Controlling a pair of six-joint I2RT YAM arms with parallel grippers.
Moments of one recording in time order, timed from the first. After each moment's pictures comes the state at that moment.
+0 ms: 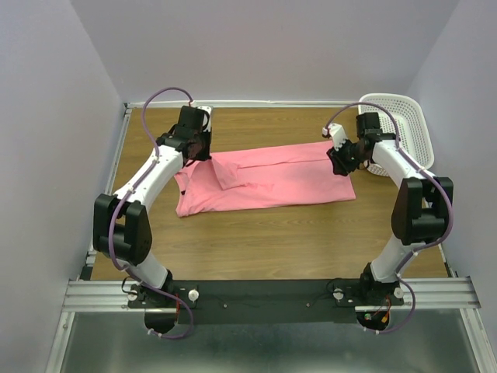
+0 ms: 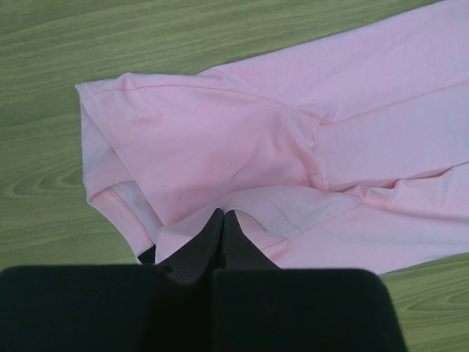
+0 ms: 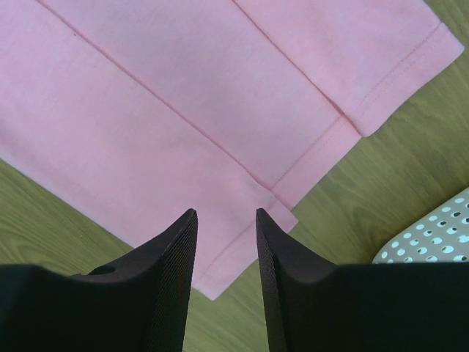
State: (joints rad) left arm -0.29 1.62 1.34 -0.53 -0.04 -0.14; right arm 0.03 1.75 1.31 -0.66 -0.37 -0.76
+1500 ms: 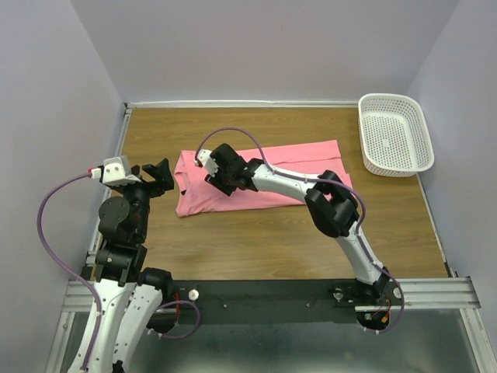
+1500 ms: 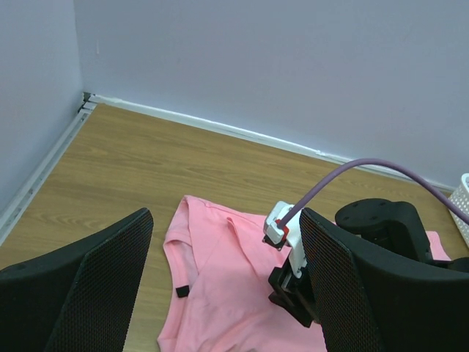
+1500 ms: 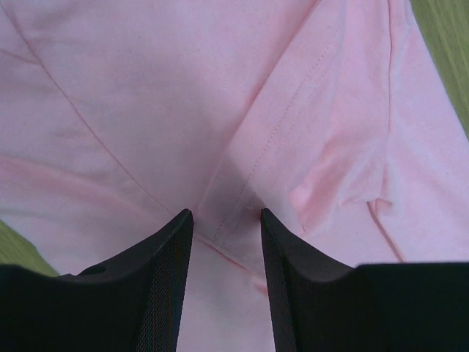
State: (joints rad) left arm -0.19 0.45 0.69 -0.16 -0.24 -0.29; right arm 0.91 2.27 1.80 -0.36 0.04 -0.28
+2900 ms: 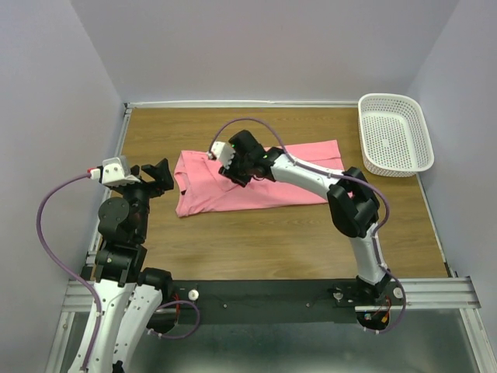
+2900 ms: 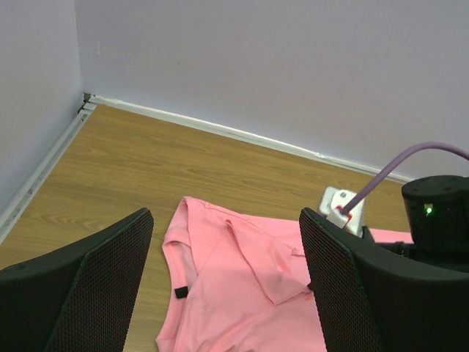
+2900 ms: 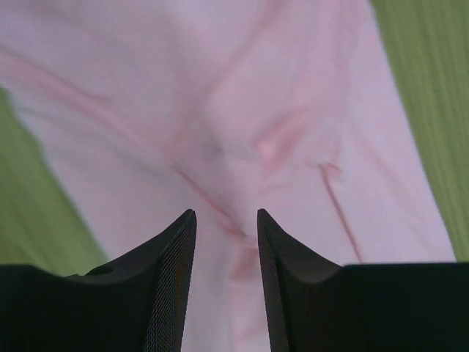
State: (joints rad) left arm -0.19 0.44 0.69 -0.16 -0.24 -0.30; right arm 0.78 2.12 1.69 -0.40 -0.09 -0.42
